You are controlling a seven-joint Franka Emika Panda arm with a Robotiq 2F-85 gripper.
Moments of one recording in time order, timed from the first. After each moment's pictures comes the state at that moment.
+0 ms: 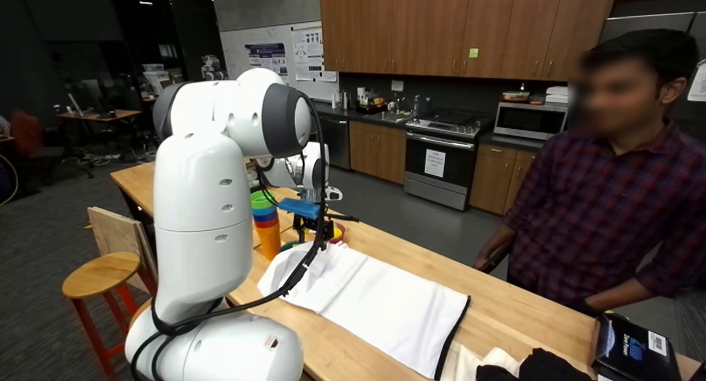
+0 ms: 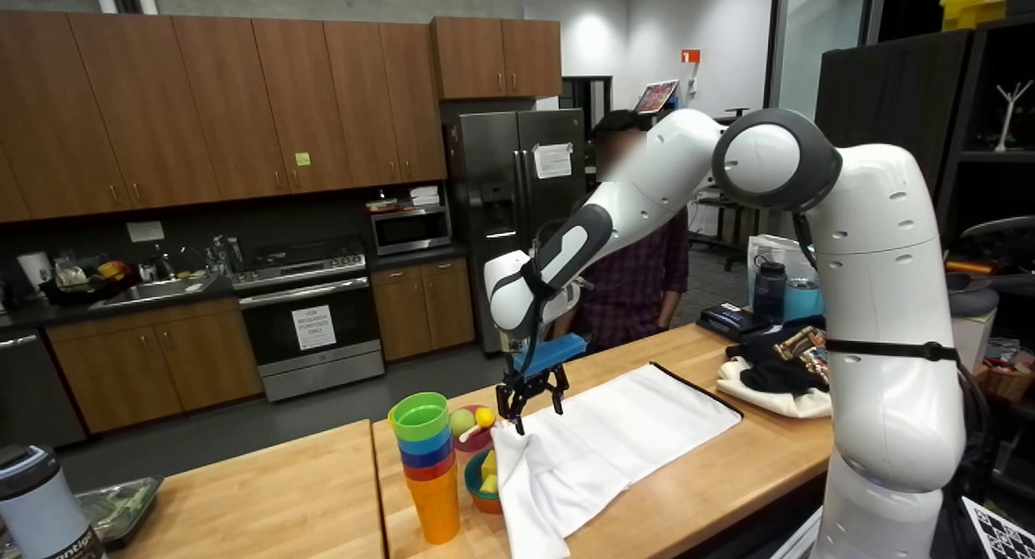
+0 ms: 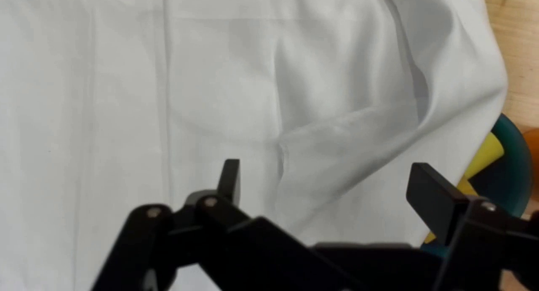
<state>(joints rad) 0.23 0.24 0.16 -2.12 0.03 2.16 0.39</state>
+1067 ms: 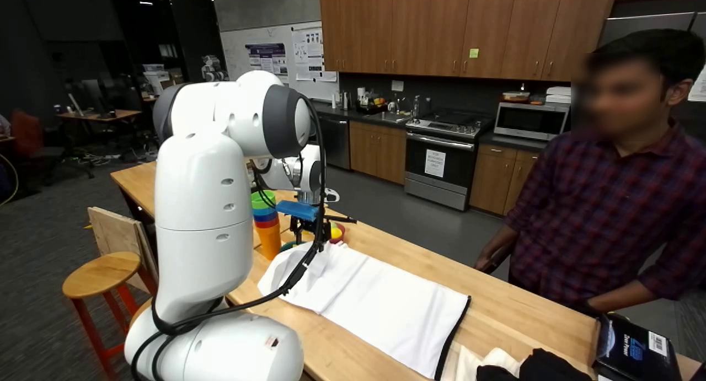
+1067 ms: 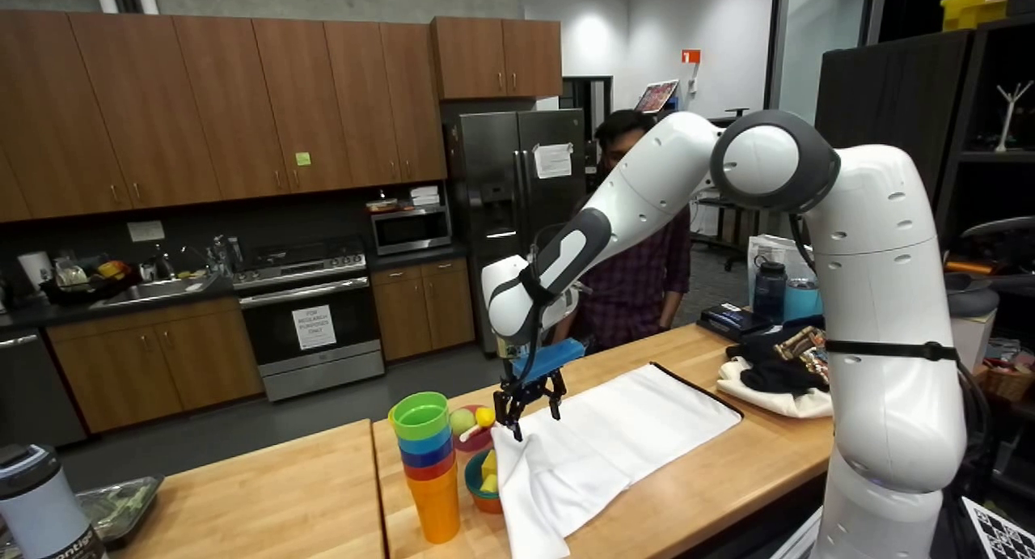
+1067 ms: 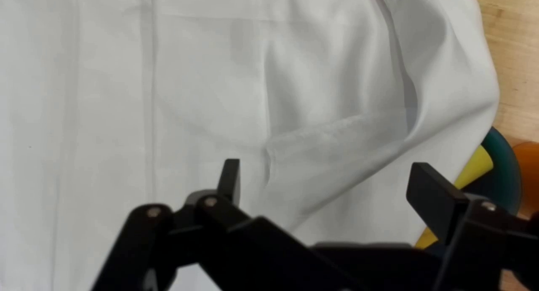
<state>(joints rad) 0.24 0.25 0.16 -2.13 0.03 2.18 0.37</state>
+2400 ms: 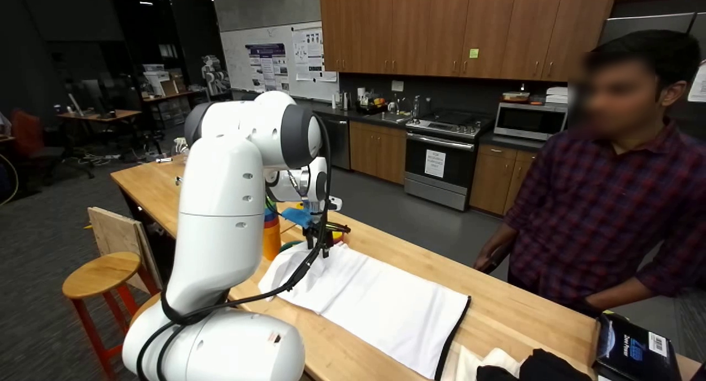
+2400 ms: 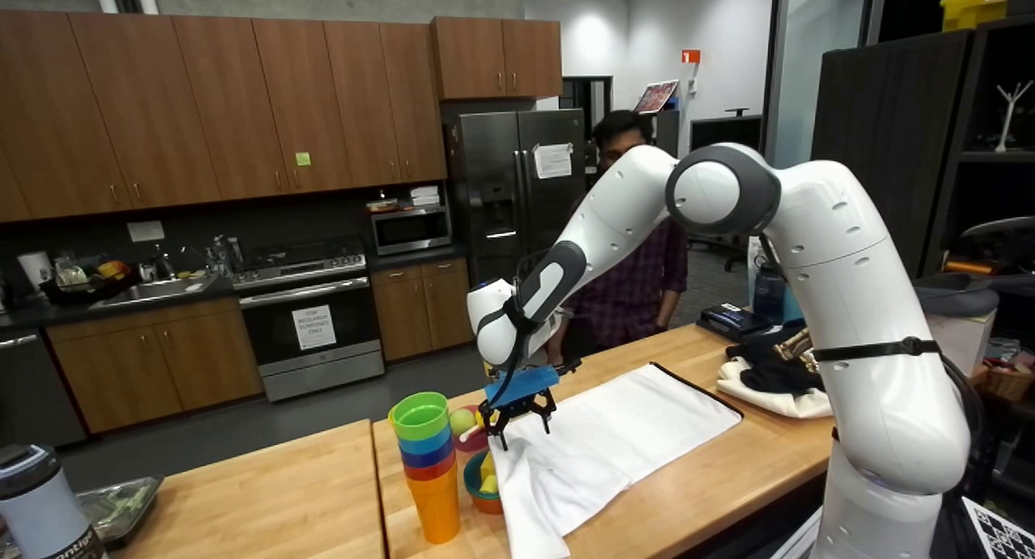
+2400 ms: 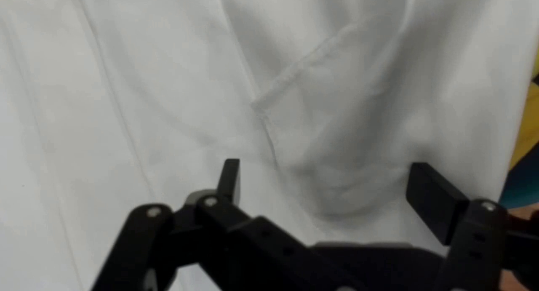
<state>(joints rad) 0.30 0.44 0.11 -2.00 -0.07 2.24 0.76</state>
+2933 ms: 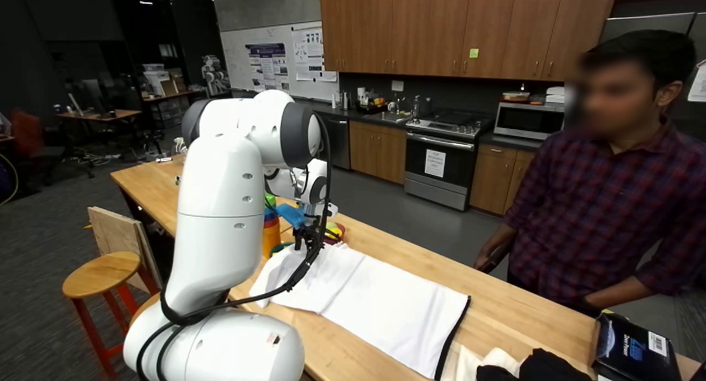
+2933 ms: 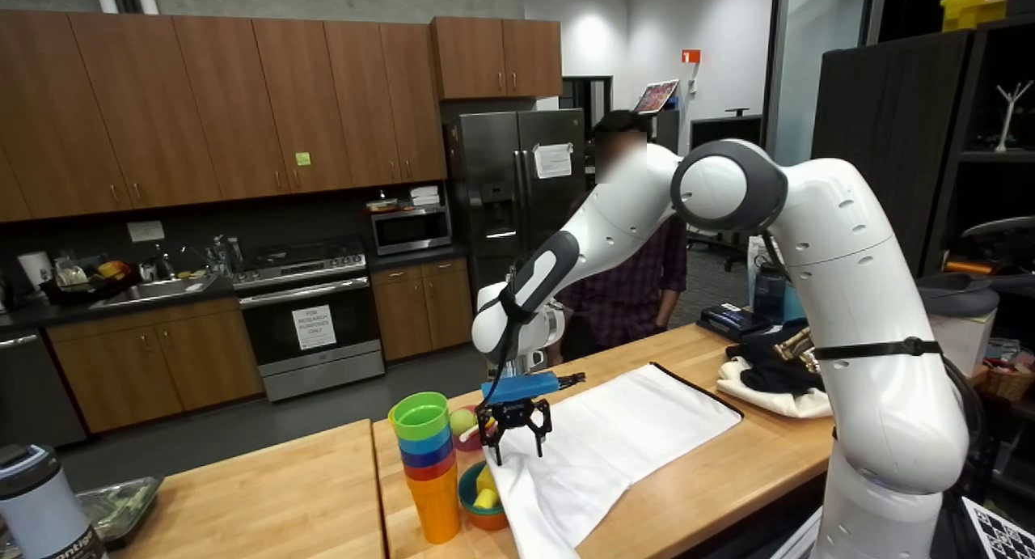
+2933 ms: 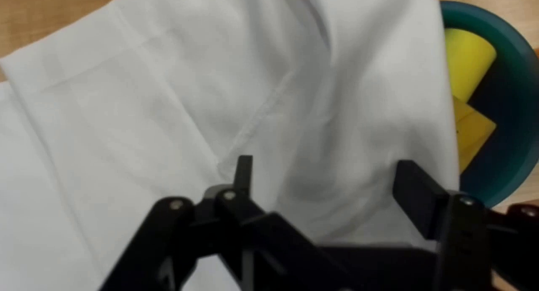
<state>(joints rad) 0.27 0.41 0.14 -2.04 0.21 2.23 0.65</state>
